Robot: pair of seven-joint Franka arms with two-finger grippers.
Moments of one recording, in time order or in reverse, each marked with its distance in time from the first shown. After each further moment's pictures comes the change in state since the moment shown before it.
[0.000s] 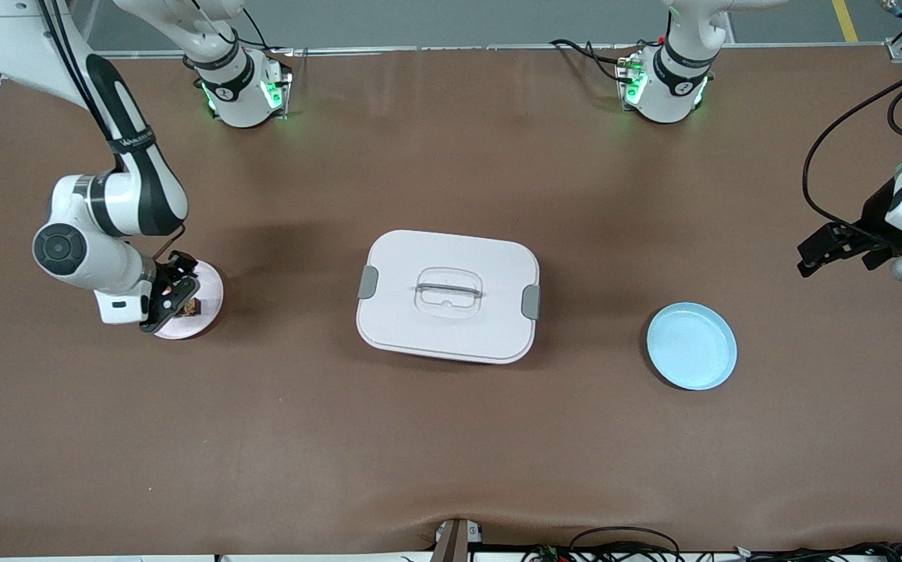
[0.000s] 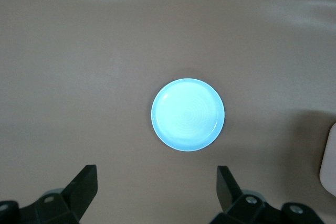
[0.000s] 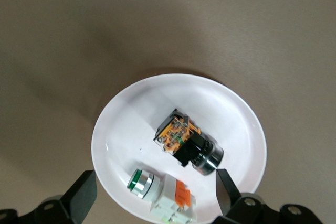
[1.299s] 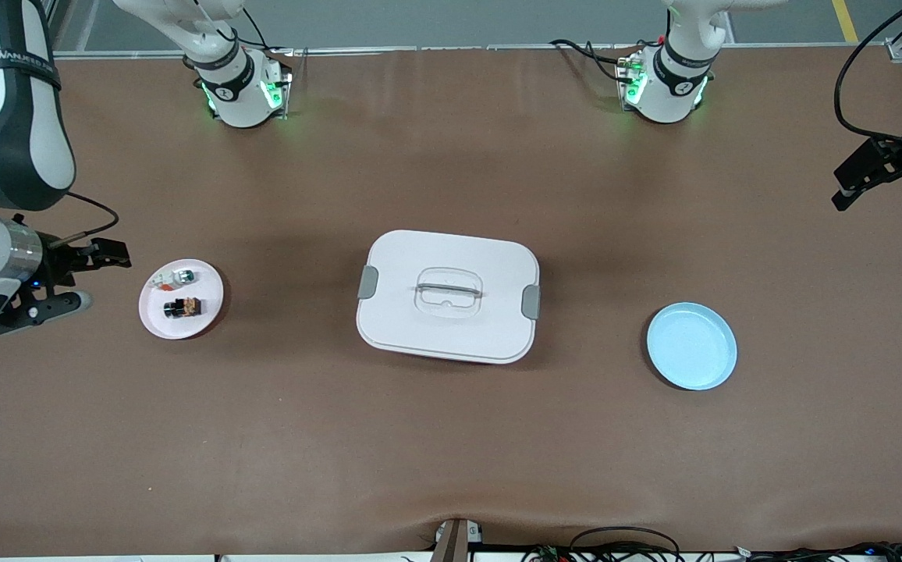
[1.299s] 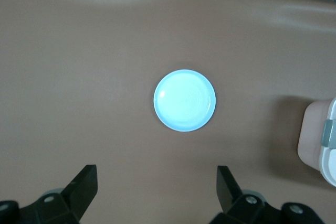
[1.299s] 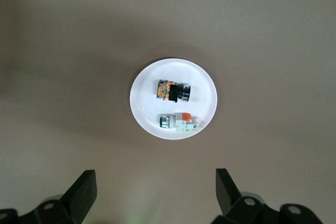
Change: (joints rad) left arm 0.002 -0.173 -0.009 0.018 -0.007 -0.168 0.017; right arm 0.002 -0.064 -0.002 0.498 0.090 -0.625 0.459
